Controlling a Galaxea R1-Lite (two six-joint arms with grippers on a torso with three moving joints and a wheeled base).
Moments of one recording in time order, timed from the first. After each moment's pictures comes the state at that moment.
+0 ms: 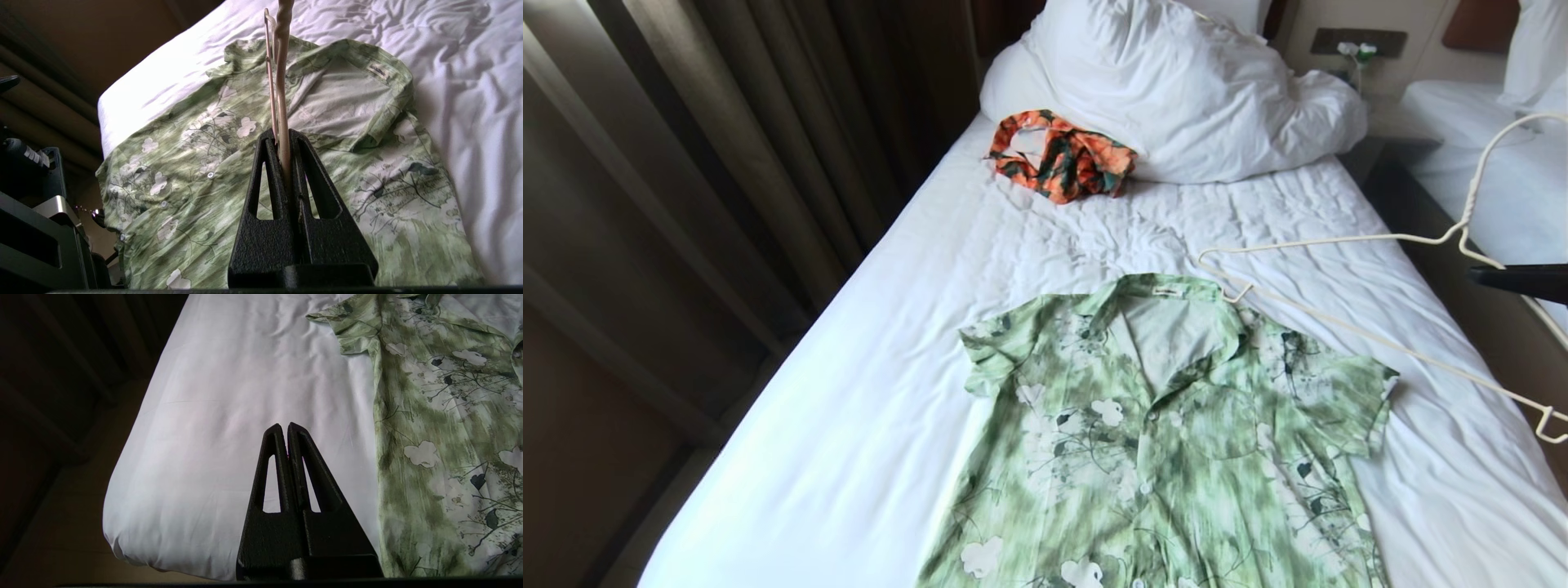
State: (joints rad) left arm 0.01 0.00 0.00 0.01 -0.02 0.08; right arm -0.47 1.65 -1.24 0.14 1.38 -0.45
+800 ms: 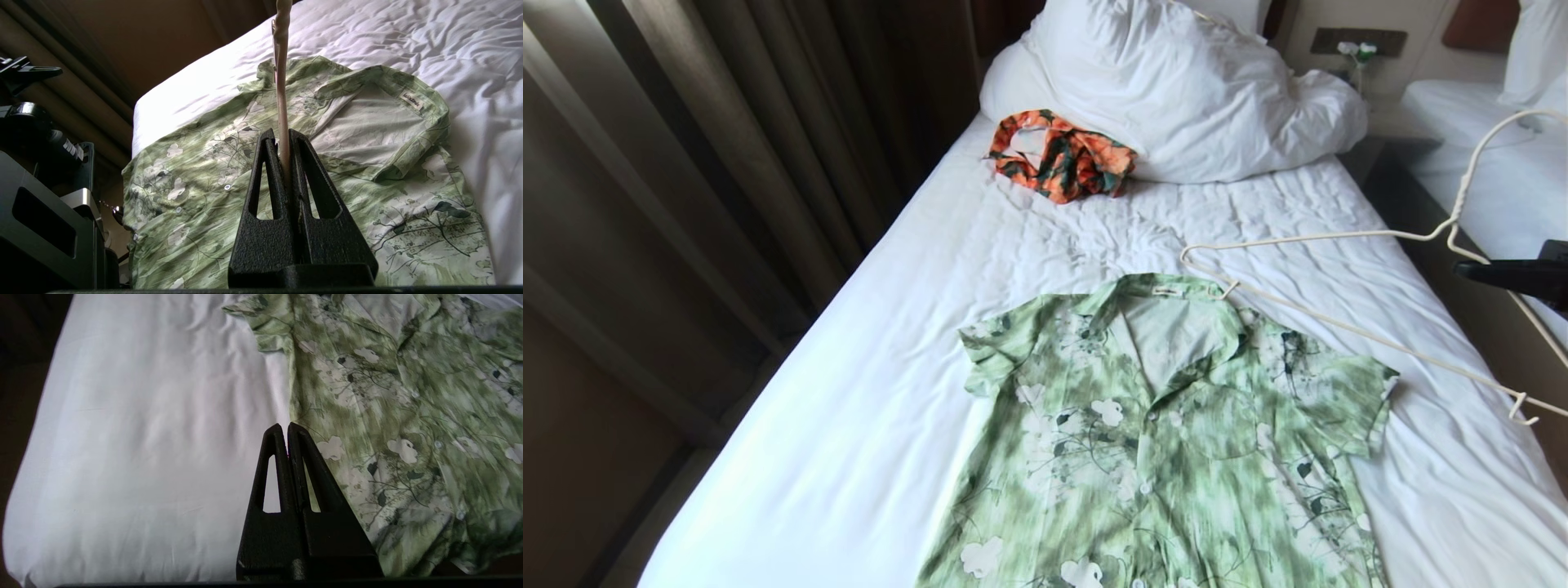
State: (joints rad) left arm -0.03 0.21 -0.17 0.06 -0.22 -0.02; right arm -0.44 1.73 -1.23 -0.03 1.52 -0.39
